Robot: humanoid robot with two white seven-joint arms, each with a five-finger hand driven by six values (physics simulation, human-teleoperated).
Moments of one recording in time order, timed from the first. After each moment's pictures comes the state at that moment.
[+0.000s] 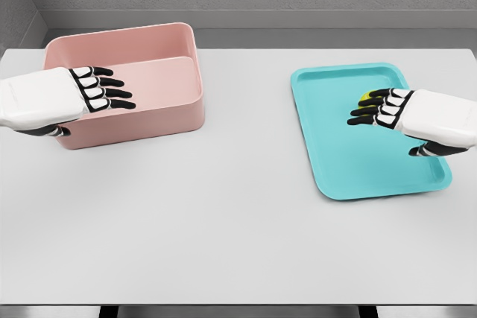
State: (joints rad) left arm -0.59 1.21 -0.63 -1.79 -0.41 -0.61 -0.24; right arm -0.55 -1.27 0.72 -1.76 0.26 -0.61 0.17
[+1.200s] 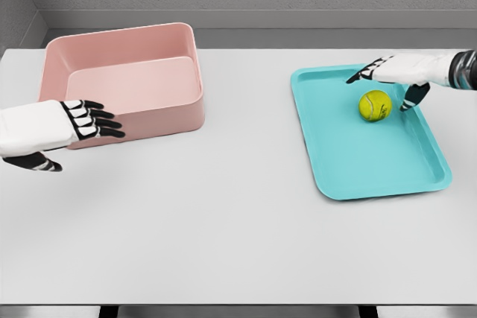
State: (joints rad) left arm -0.47 1.29 -0.64 -1.79 -0.25 -0.61 -0.26; right arm -1.04 -0.75 1.03 -0.92 0.38 -0.61 0.49
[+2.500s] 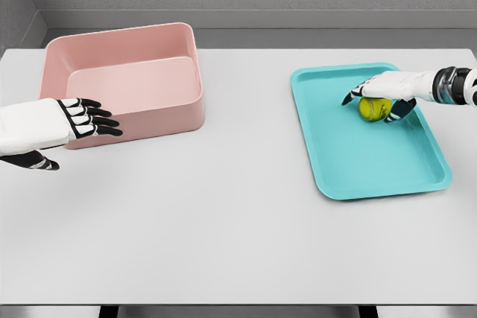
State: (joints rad) left arm -0.47 1.30 -0.64 -1.79 -0.25 -0.61 -0.26; right arm -1.00 -0.70 1.04 -0.87 0.39 -0.61 0.49
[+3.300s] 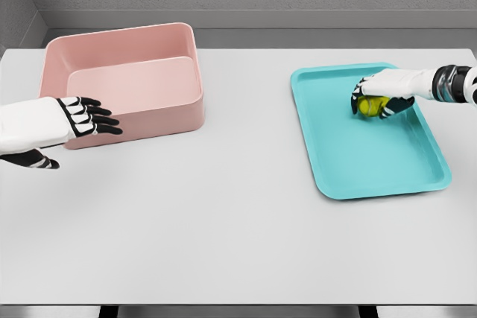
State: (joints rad) left arm -0.47 1.30 -0.63 -1.79 -0.25 -0.61 -0.26; right arm -1.00 -0.70 1.03 -0.88 0.39 -0.61 0.50
